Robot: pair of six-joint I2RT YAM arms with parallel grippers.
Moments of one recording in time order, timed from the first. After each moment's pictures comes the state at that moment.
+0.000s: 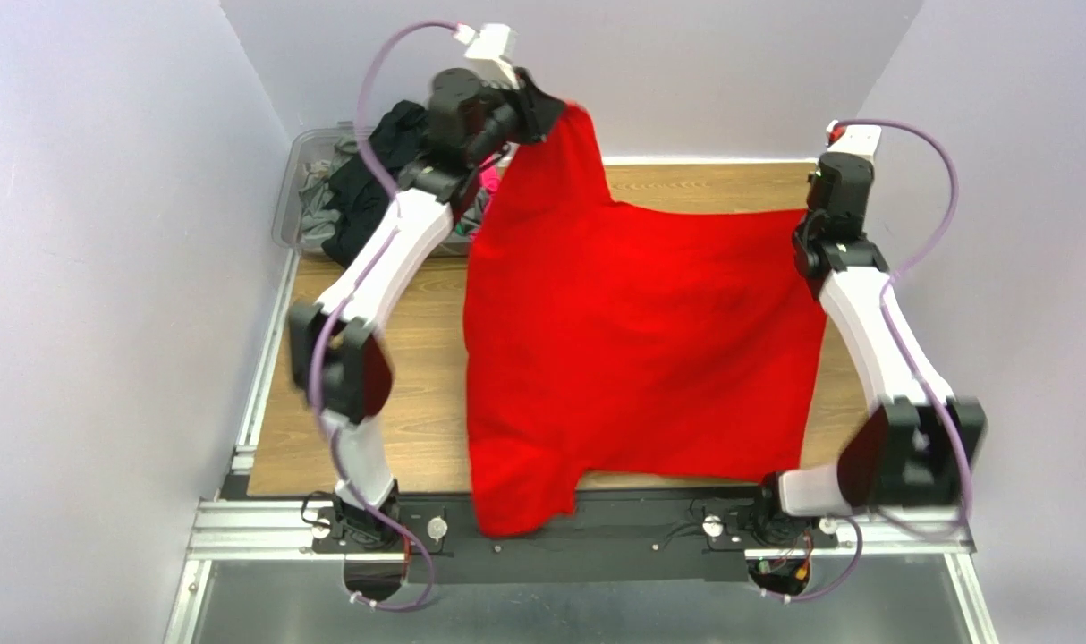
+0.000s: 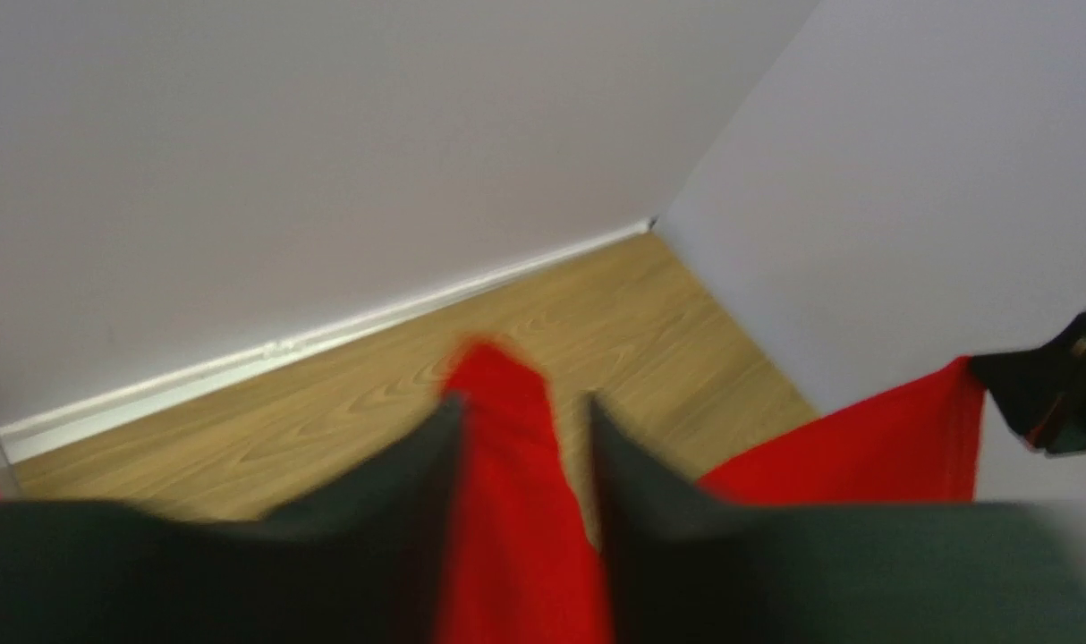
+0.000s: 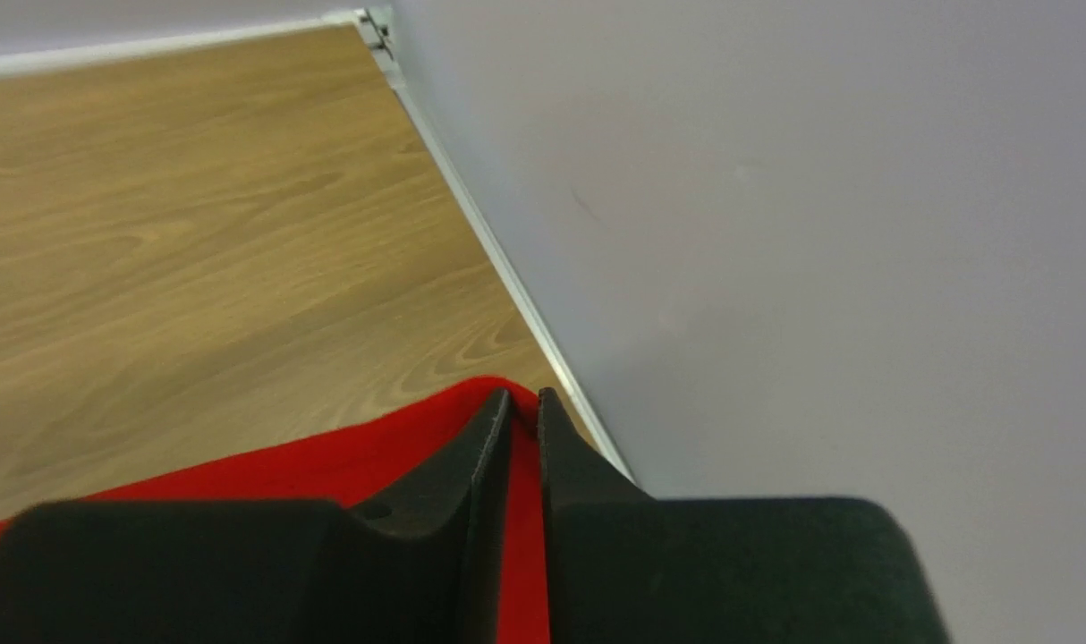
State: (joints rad) left arm -0.39 1.82 1.84 0.06 0.28 -0.39; right arm 0.00 1.36 1.21 -0.16 0.61 -0.18
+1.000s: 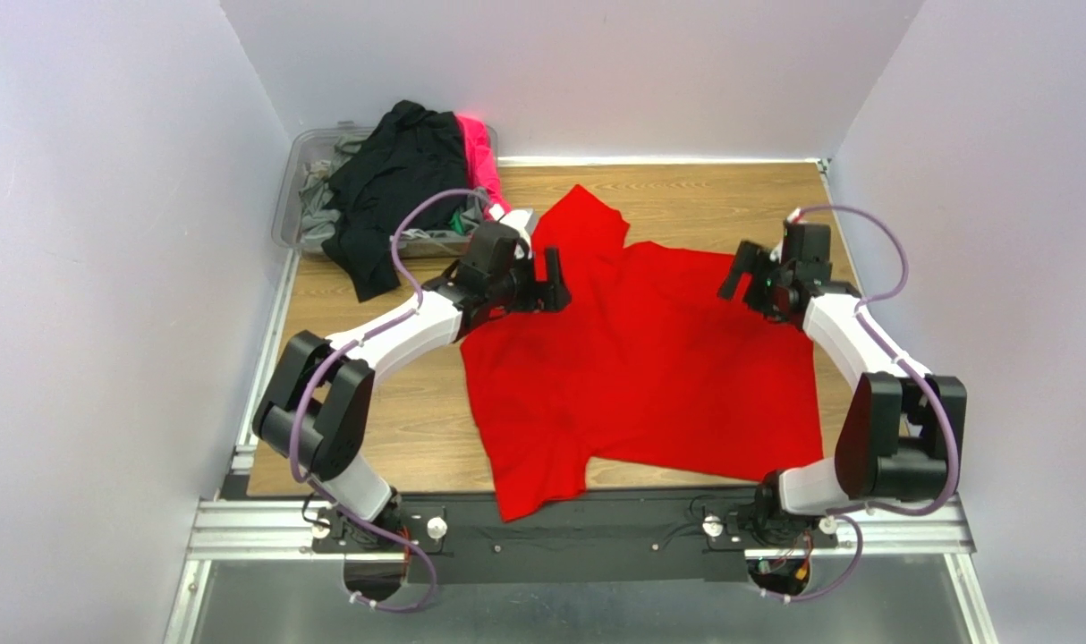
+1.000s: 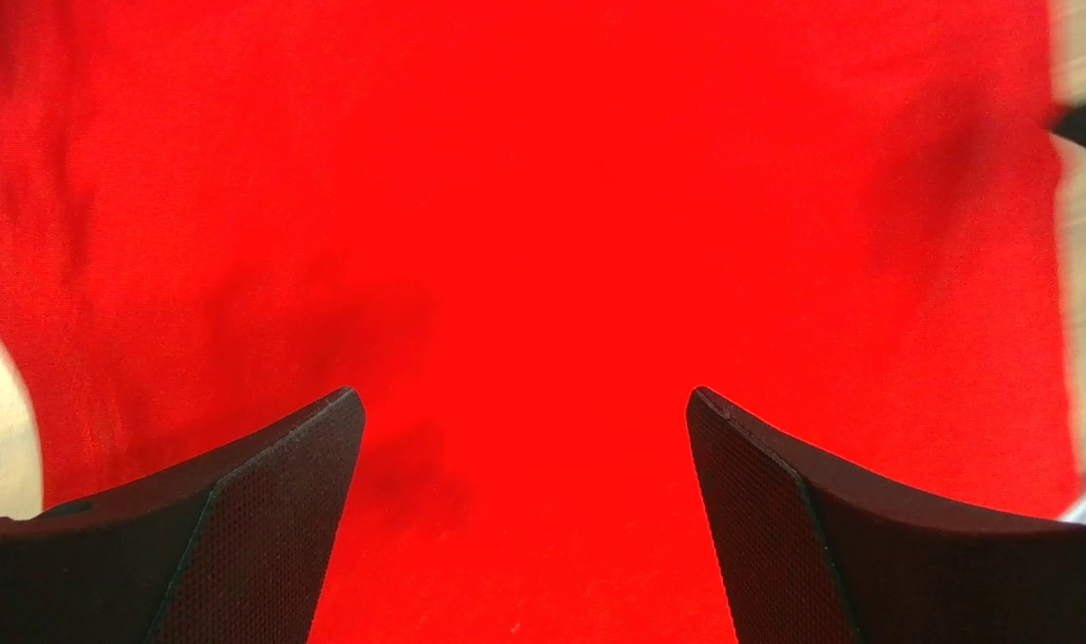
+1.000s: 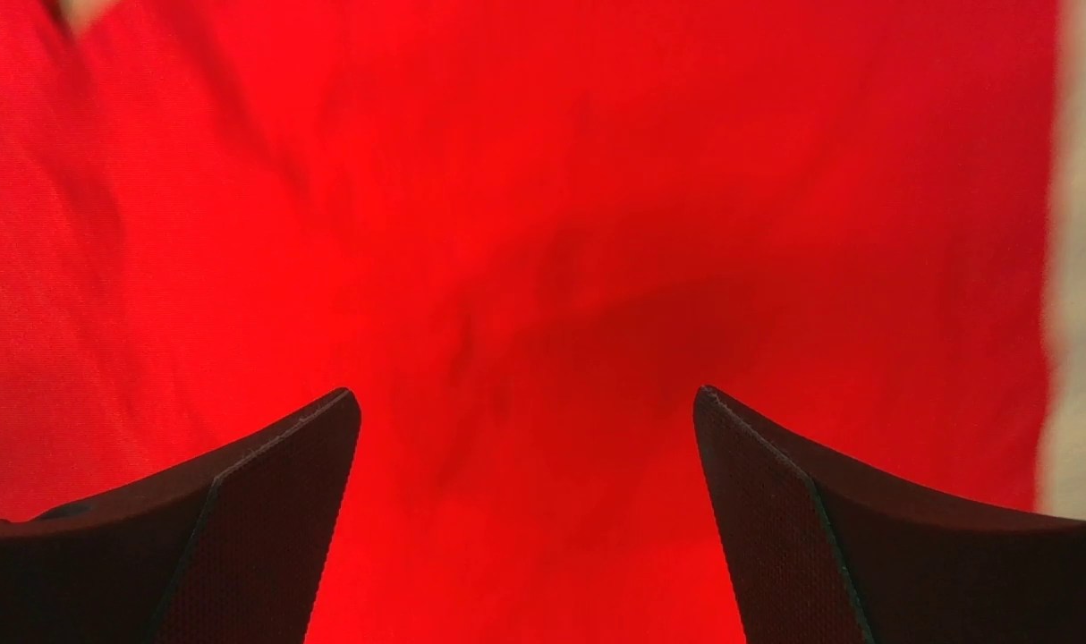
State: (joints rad) left arm -0.54 1.60 1.05 -0.06 0.14 -0.48; right arm -0.06 1.45 0.94 -0.29 -0.03 0.30
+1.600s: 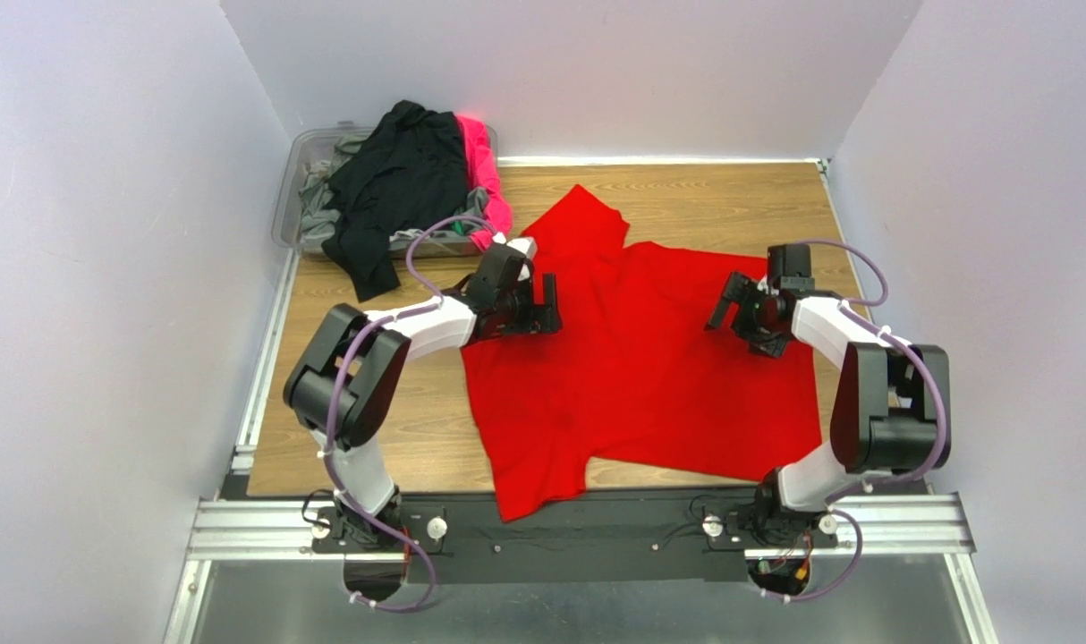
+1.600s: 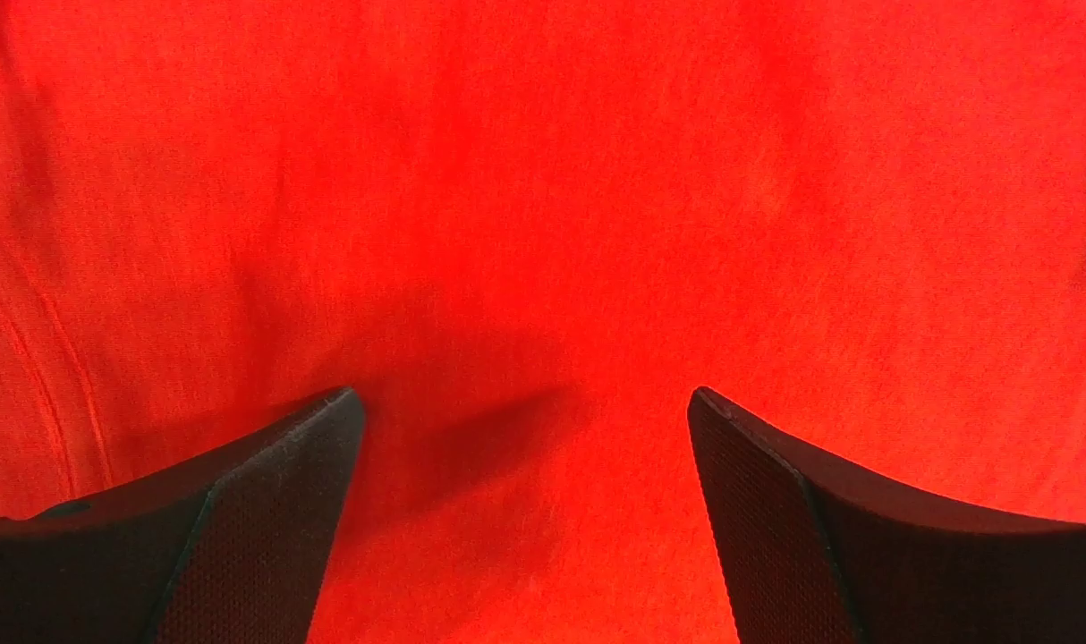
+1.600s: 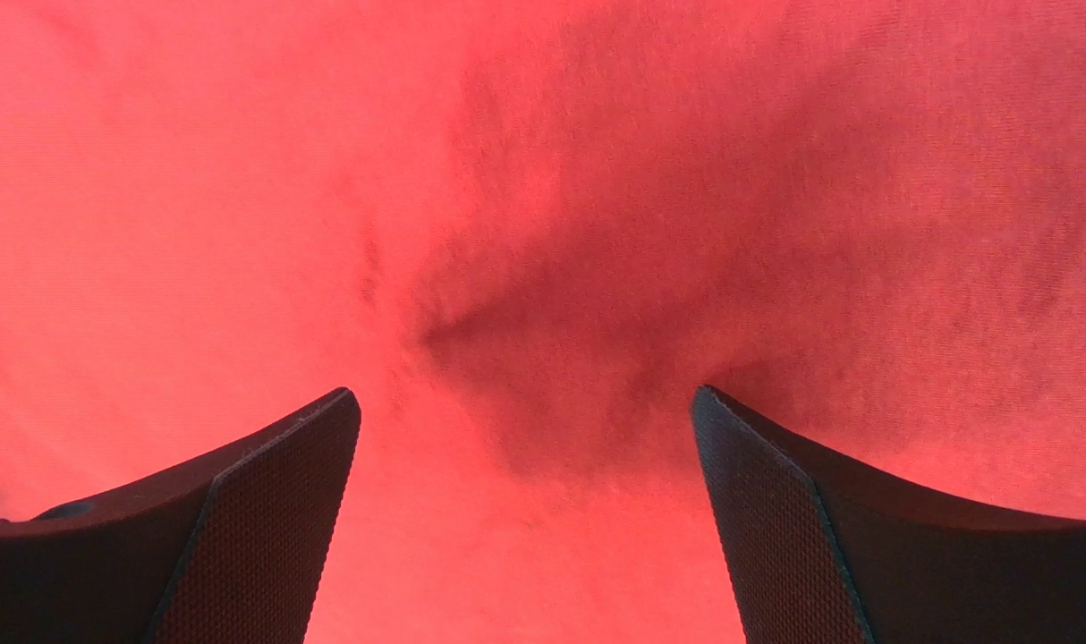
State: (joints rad) left arm -0.53 1.75 0.98 -0.02 0.11 -0.48; right arm -0.06 1.55 0.84 -0.35 -0.09 0.41
